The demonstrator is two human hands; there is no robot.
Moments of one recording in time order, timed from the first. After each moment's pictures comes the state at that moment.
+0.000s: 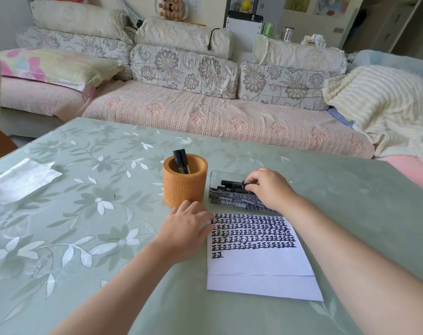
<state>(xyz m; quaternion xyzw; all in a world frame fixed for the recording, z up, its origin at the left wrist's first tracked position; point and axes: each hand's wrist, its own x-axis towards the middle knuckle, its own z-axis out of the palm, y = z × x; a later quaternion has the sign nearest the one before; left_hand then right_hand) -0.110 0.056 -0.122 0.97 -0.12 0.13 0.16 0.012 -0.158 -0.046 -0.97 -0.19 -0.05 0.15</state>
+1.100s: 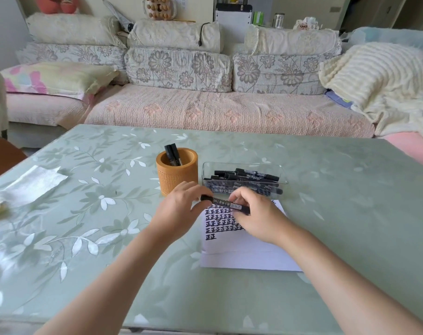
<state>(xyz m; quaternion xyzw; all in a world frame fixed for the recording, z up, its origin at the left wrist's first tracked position) -0.128 0.043 -0.079 0.92 -0.15 0.24 0.28 -0.091 -0.174 -0.074 -0.90 -0.25 0.02 0.36</state>
